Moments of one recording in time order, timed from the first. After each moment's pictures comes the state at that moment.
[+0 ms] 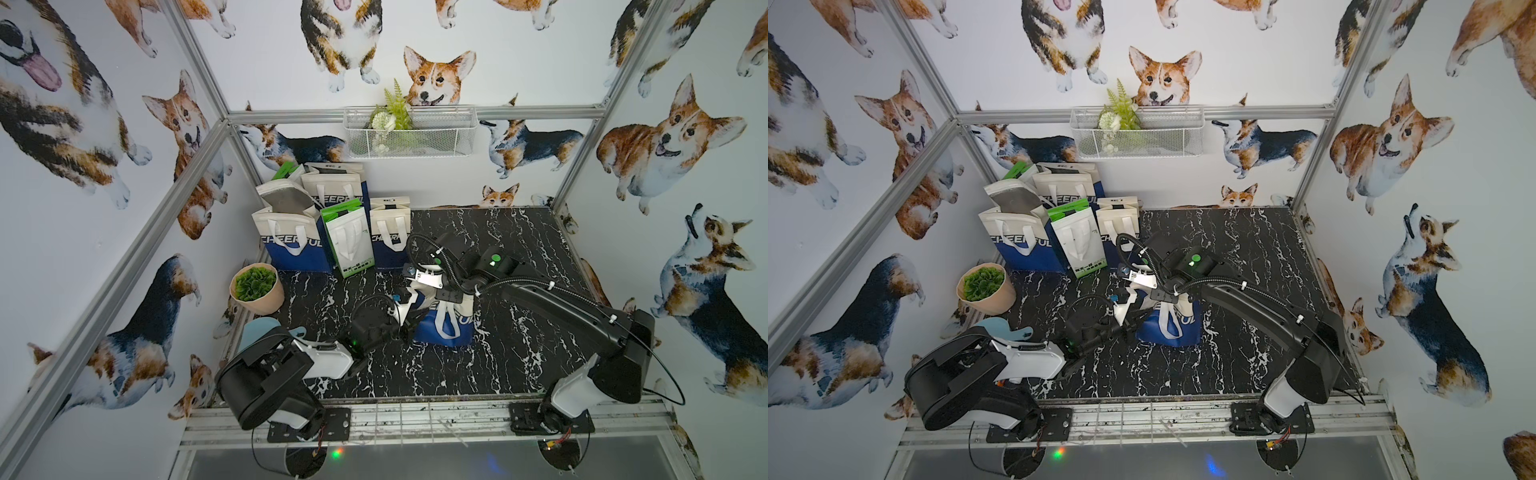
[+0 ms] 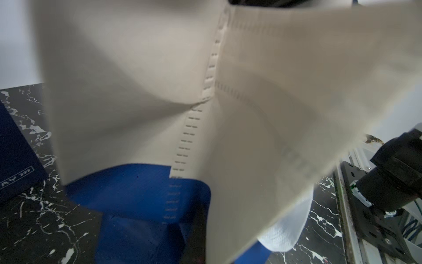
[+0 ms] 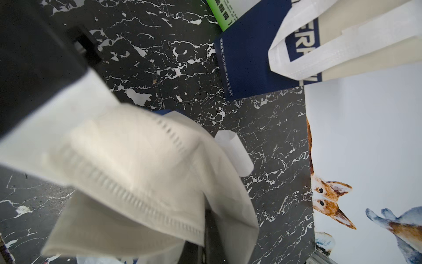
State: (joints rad) left arm -0.81 1.47 0.32 0.98 0.25 -0.18; right arm 0.94 1.59 1.56 -1.00 0.22 -0.60
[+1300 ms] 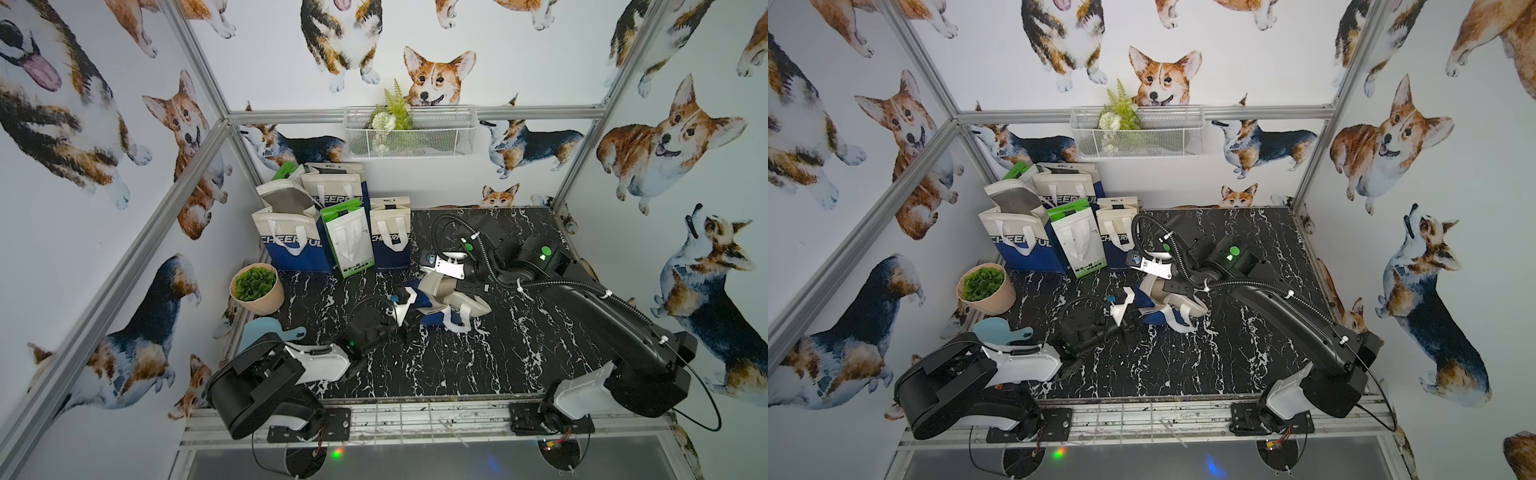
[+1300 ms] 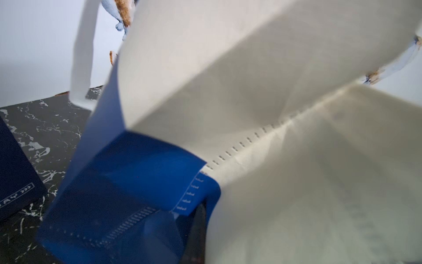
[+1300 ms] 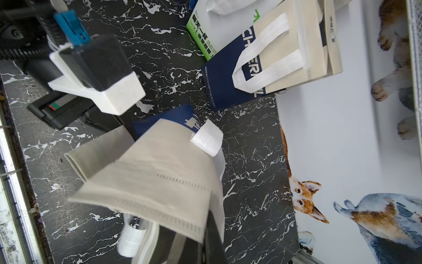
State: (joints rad) left arm -0.81 1.40 0.31 0.97 0.26 -0.16; right arm 0.92 1.46 1.76 -1.19 0.15 -0.65
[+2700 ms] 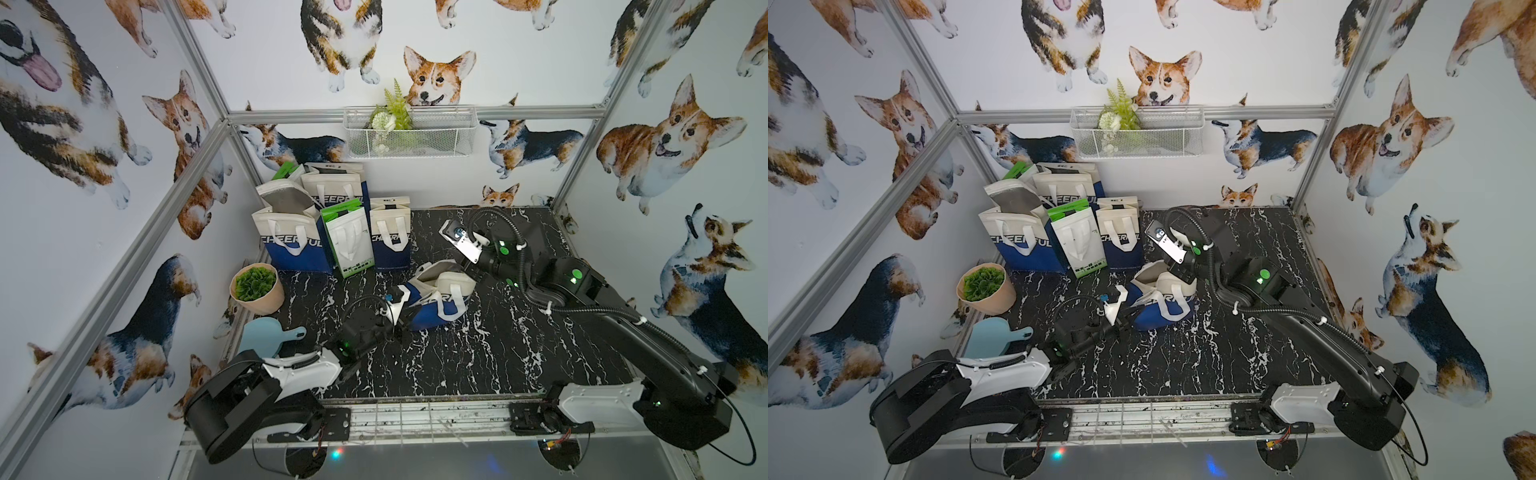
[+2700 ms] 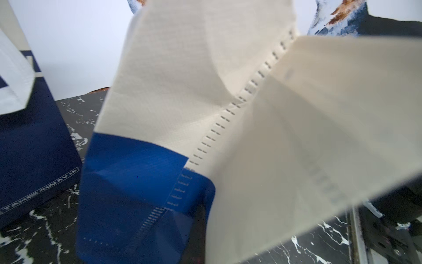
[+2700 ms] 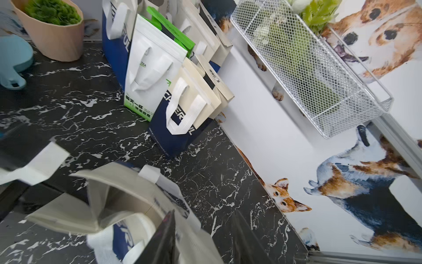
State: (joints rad) left arm -0.81 1.22 0.29 0.78 0.14 -0.15; right arm 0.87 1.19 1.44 -0.69 0.21 -0.42
